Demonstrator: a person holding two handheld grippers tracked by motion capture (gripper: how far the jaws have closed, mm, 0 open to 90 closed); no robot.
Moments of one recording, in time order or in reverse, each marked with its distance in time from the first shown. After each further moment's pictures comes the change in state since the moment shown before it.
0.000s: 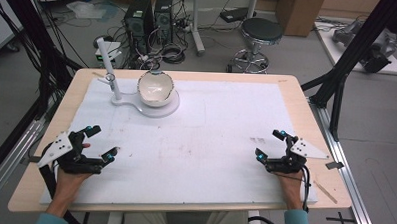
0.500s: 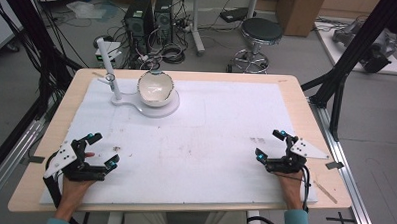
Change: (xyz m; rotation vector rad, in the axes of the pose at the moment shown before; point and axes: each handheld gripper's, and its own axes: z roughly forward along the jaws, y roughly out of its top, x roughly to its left) left arm -0.006 -0.025 -0.005 -0.009 0.036 0.027; right arm 0.000 0.000 0.000 0.001 -0.001 0.002
